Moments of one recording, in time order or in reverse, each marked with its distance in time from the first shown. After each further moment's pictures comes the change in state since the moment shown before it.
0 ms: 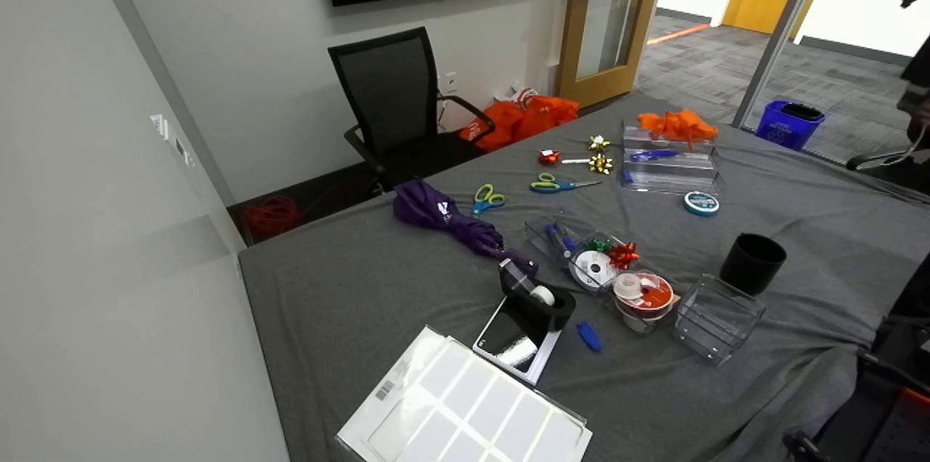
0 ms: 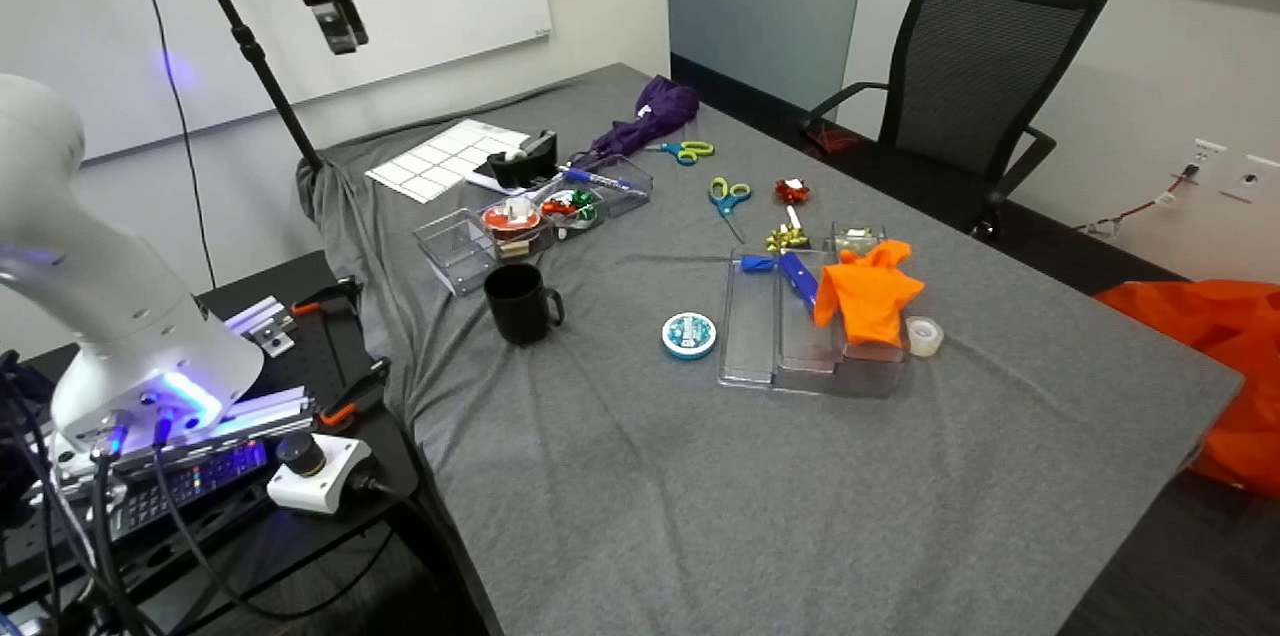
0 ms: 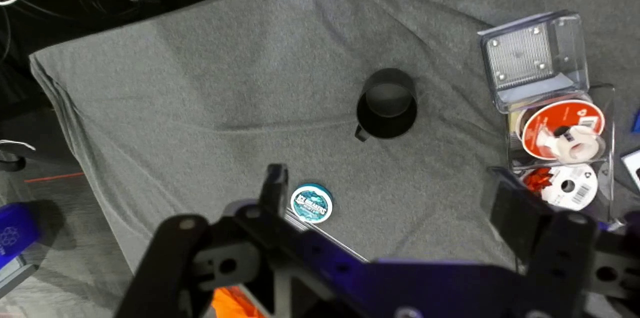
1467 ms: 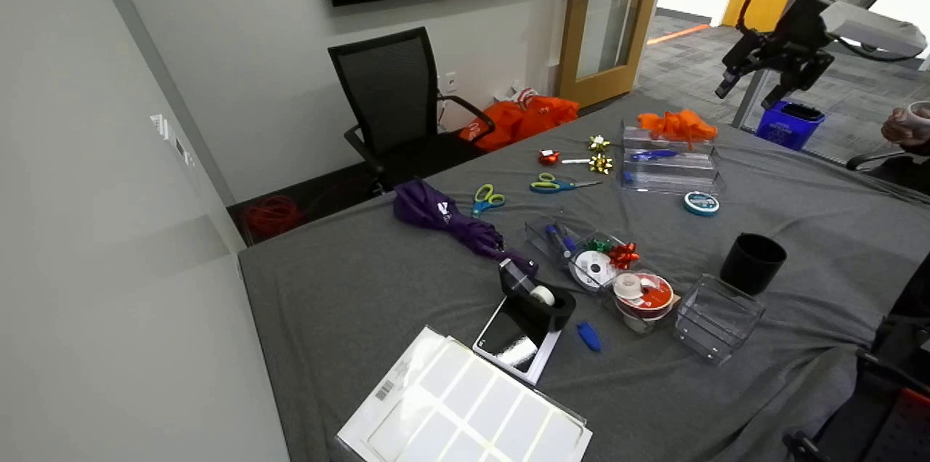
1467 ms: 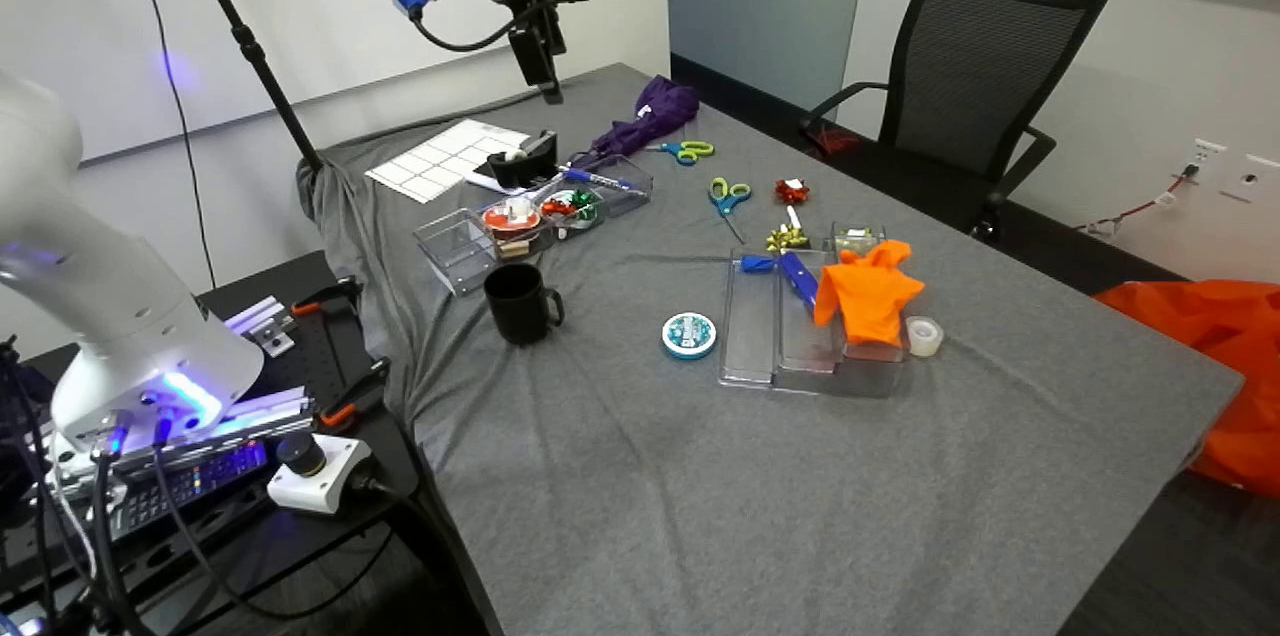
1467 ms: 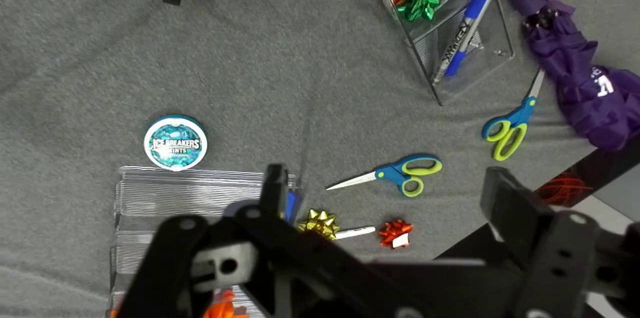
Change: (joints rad) arm 0.030 0.544 -0.174 0.206 0.480 0.512 0.018
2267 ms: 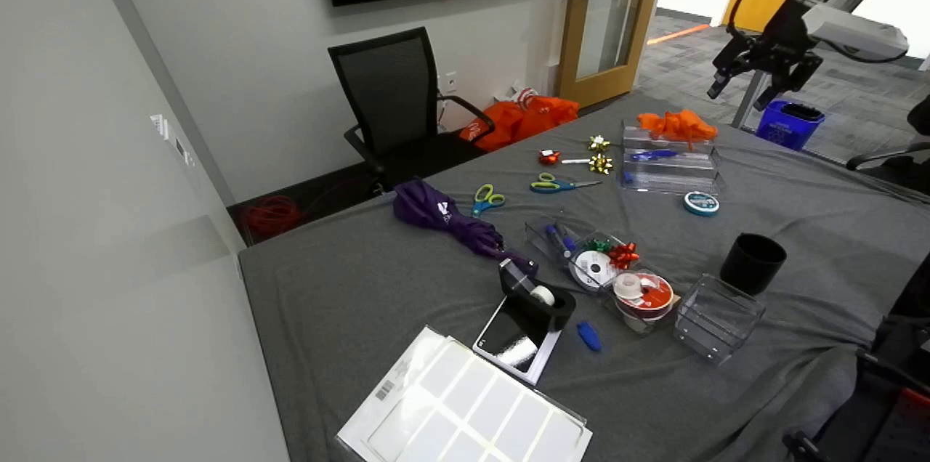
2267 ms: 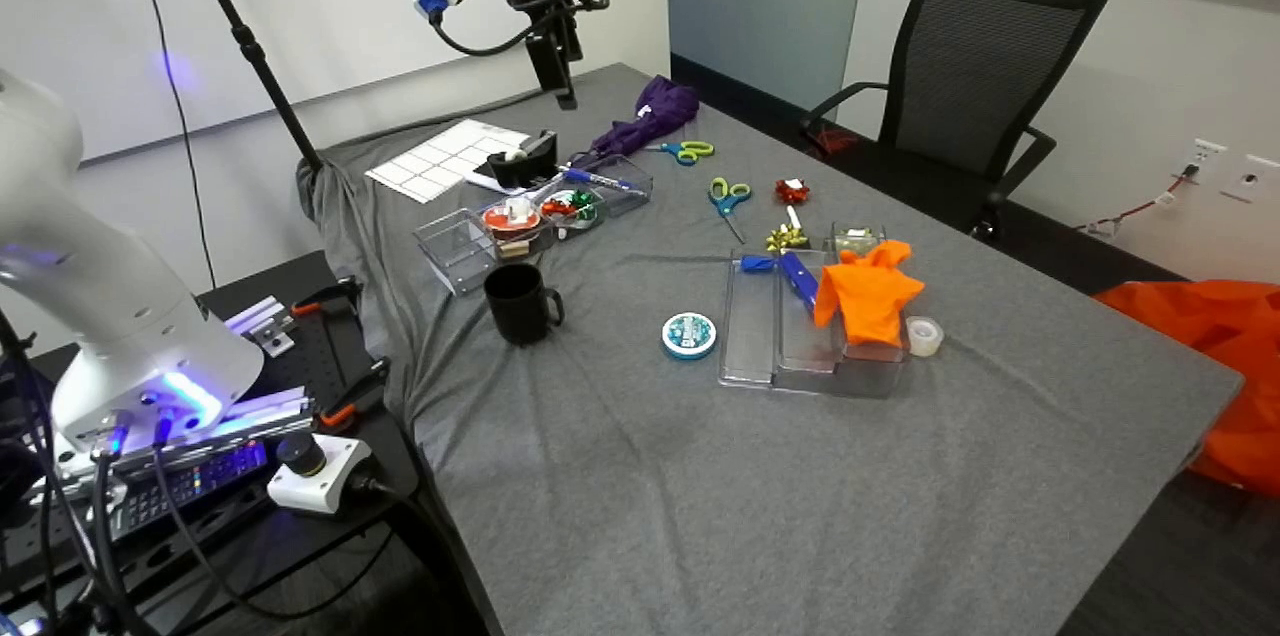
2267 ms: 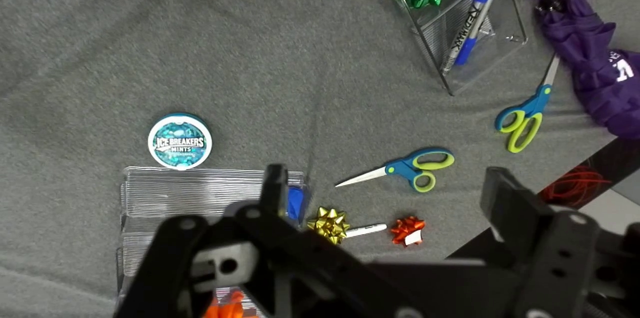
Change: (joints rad) arm -0.004 0.057 0.001 0.045 0.000 0.000 0.029
